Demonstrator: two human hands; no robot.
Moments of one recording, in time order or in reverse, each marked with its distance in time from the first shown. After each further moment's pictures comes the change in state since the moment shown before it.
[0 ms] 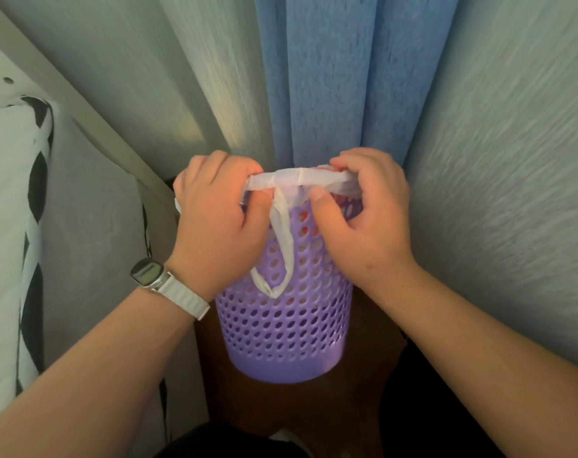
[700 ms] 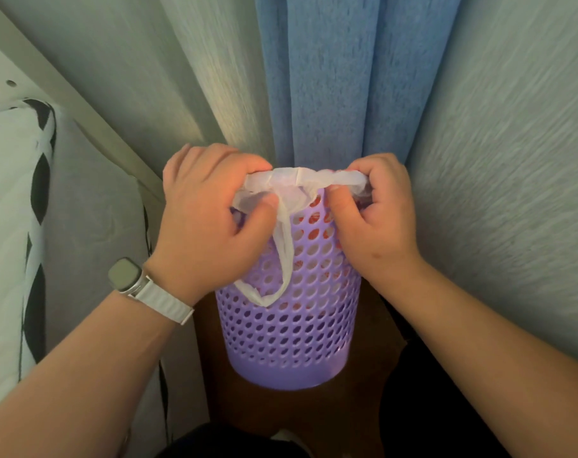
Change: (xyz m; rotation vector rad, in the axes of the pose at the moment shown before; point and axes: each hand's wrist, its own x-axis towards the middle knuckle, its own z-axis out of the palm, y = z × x) left_hand 0.005 0.003 -0.021 -0.015 -0.077 0.111; right_hand 0.002 0.012 -0.002 0.065 -0.008 0.097
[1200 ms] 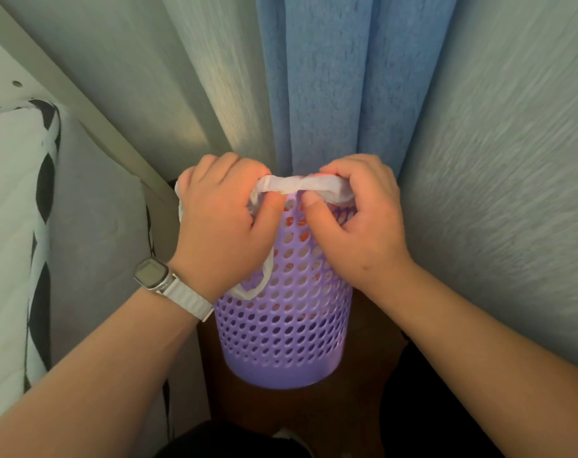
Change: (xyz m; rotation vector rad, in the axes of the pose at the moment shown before) left_hand 0.000 0.006 0.015 0.073 0.061 -0.072; right_hand -0.004 -0.019 0.002 -0.019 -0.055 -0.100
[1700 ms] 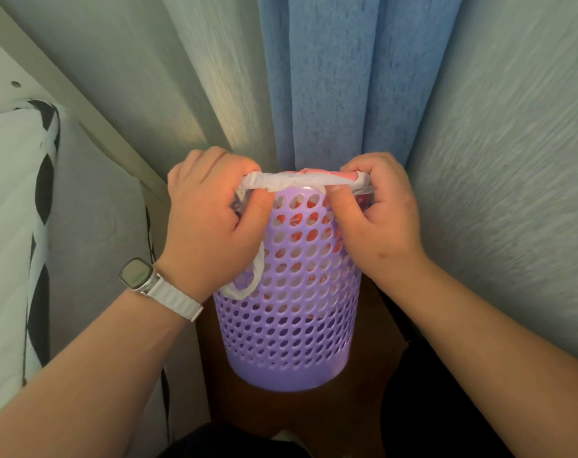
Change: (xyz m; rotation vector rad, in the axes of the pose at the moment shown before) left_hand 0.002 -0.010 -0.007 -0.072 0.037 0.026; right_hand 0.005 0.020 -0.003 0.068 0.044 0.060
